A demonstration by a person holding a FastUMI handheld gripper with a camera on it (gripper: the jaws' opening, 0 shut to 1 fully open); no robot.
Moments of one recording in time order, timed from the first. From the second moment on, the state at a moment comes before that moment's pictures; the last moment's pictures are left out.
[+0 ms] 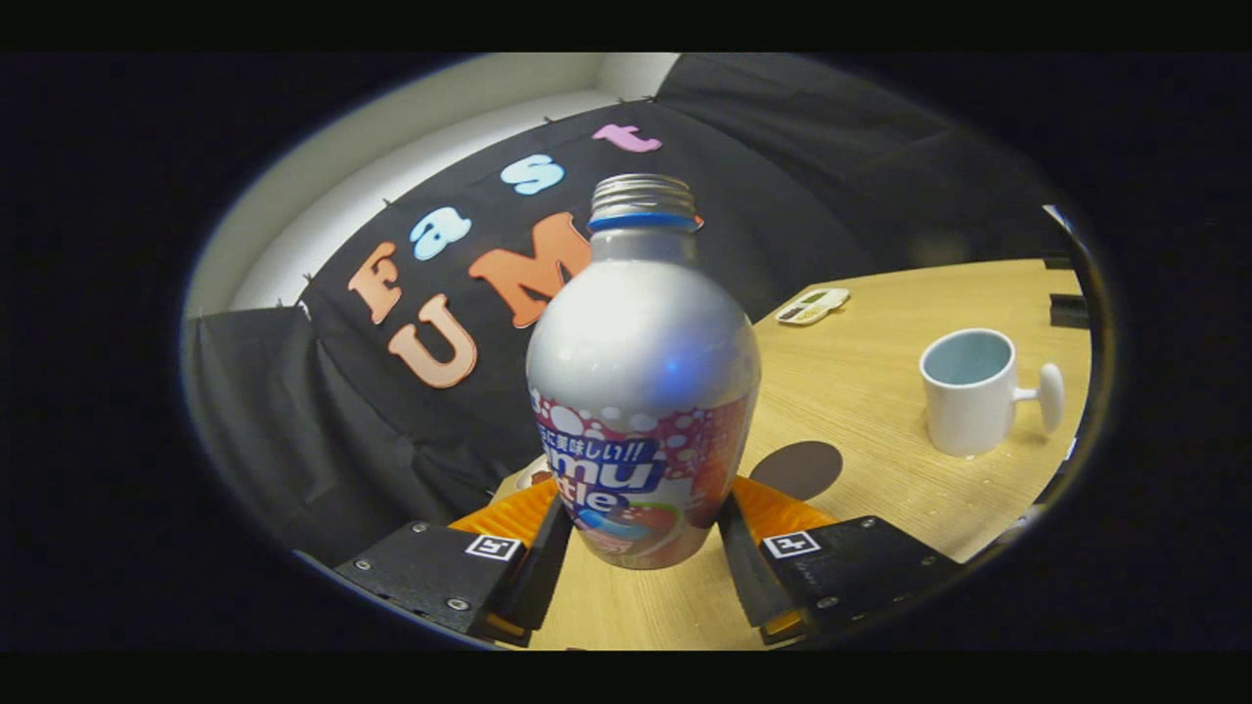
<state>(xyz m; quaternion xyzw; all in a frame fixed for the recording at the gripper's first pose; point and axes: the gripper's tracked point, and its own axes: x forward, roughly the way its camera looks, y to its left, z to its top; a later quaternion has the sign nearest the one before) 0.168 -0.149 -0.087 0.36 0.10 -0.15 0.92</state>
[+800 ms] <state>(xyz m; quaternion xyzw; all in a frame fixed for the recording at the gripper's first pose) 0.171 -0.182 -0.092 0.59 0.05 -0.16 0.79</state>
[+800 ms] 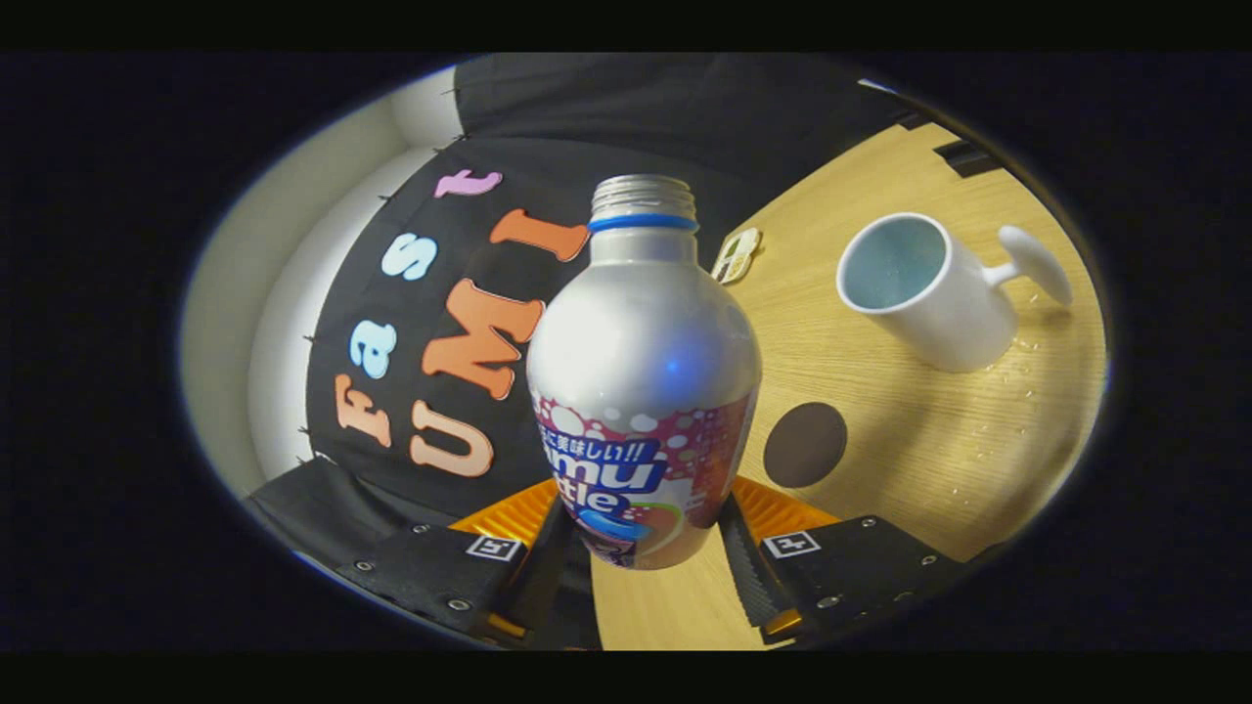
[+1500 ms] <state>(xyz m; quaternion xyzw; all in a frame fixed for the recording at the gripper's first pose) 0.185 -0.191 -0.086 0.69 0.03 -0.15 0.71</state>
